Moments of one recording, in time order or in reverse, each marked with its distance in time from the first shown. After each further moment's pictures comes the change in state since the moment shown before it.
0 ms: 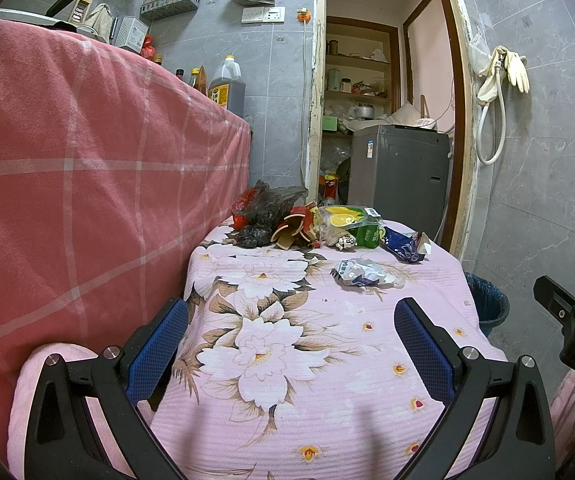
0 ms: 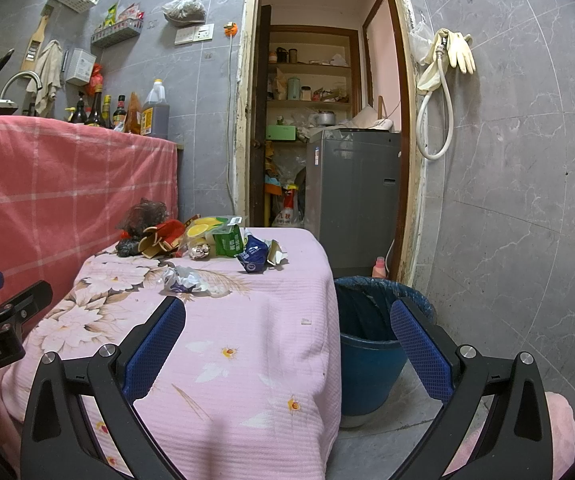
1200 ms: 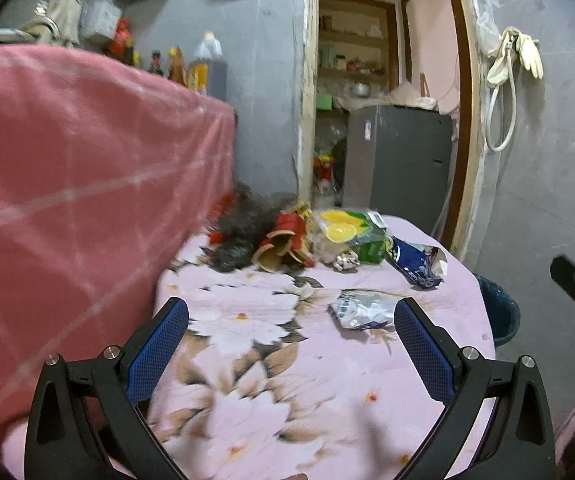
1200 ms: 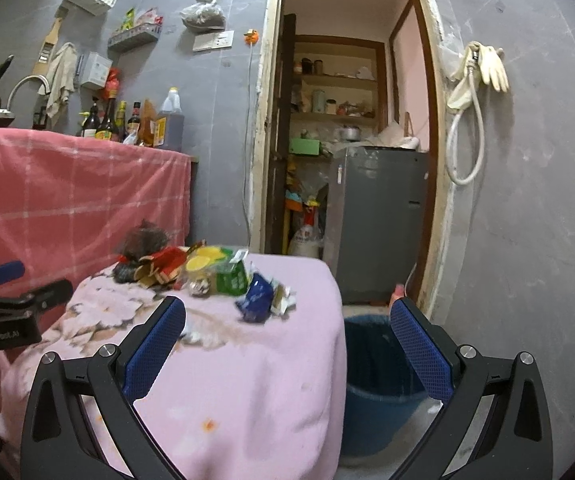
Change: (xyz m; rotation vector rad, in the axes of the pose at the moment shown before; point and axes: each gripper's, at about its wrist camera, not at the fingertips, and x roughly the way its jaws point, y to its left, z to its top) left arm 0.084 -0.008 0.048 0.015 0.114 -0.029; right arm 0.065 -0.022 0.050 -0.058 -0.053 0.094
